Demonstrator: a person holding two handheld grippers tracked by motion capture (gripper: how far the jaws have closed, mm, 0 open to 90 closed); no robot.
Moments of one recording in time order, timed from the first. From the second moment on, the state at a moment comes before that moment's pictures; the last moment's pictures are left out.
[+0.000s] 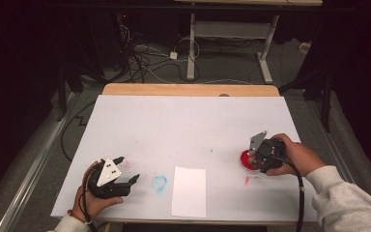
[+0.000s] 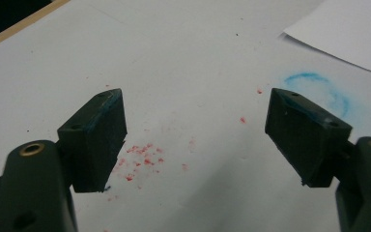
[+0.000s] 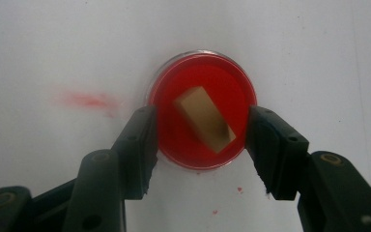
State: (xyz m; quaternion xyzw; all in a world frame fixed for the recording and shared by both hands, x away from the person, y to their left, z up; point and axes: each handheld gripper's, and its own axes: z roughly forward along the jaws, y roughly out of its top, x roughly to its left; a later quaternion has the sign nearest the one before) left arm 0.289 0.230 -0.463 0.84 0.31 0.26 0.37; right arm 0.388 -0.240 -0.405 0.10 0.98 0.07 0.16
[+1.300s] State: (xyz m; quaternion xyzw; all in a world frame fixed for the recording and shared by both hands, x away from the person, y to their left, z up) left arm 0.290 0.228 -0.462 0.84 0.31 0.25 0.37; right arm 0.411 -0.241 -0.418 0.16 0.98 0.07 0.10
